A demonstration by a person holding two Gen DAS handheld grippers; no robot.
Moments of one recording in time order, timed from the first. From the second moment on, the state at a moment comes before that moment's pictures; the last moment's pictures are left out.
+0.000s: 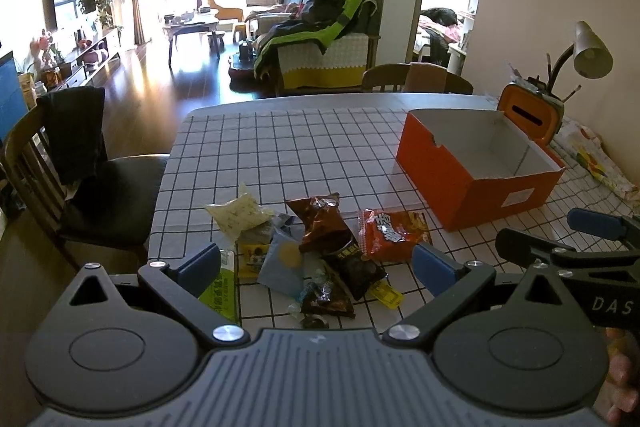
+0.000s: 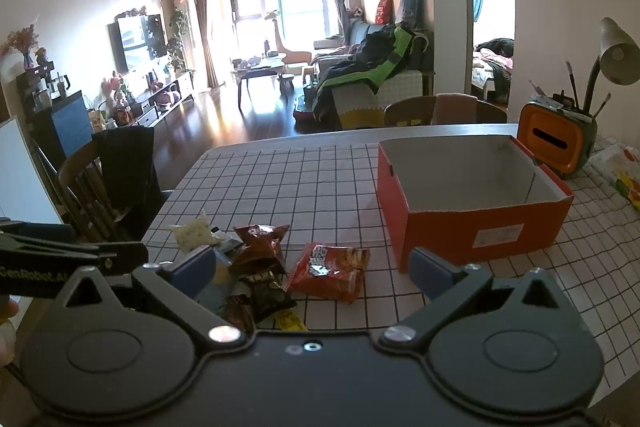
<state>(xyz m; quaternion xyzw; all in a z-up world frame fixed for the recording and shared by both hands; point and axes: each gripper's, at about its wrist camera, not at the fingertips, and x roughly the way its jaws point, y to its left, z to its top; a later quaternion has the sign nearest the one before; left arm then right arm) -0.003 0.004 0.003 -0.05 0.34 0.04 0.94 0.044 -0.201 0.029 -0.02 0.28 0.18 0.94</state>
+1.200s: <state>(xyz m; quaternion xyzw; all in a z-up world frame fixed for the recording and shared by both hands) -0.003 0.011 0.005 -0.05 0.33 0.03 0.94 0.044 -0.191 0.031 -0.03 0.26 0.18 0.95</state>
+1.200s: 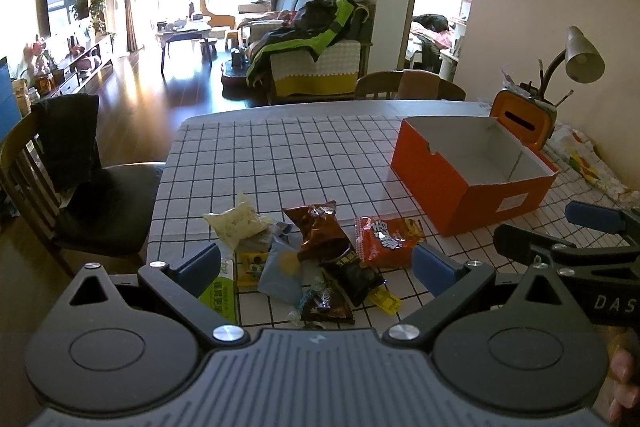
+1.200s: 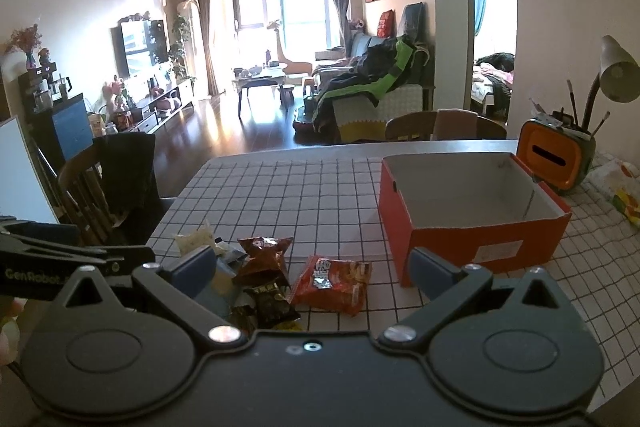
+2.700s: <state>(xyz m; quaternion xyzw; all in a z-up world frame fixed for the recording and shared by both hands) 0.078 0.012 -0.122 -0.03 0.50 -0.01 0.87 0.218 -0.169 -0.092 -0.32 0.32 0.41 0.80</state>
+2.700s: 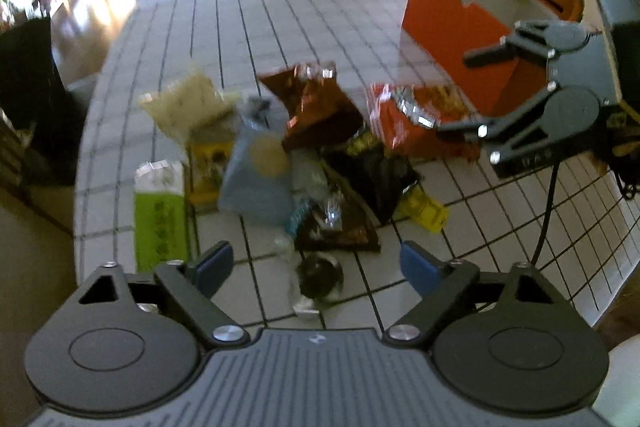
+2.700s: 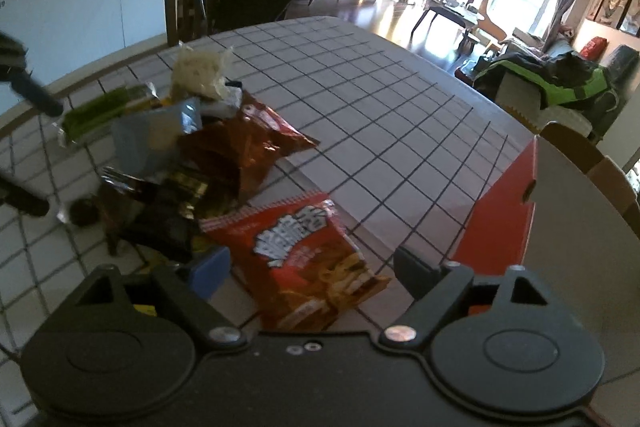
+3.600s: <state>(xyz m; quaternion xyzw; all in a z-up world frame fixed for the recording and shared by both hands) 0.090 0.005 -0.160 -0.02 0.53 0.02 0.85 0.261 -0.143 -0.126 -0.29 0.43 0.42 0.75</state>
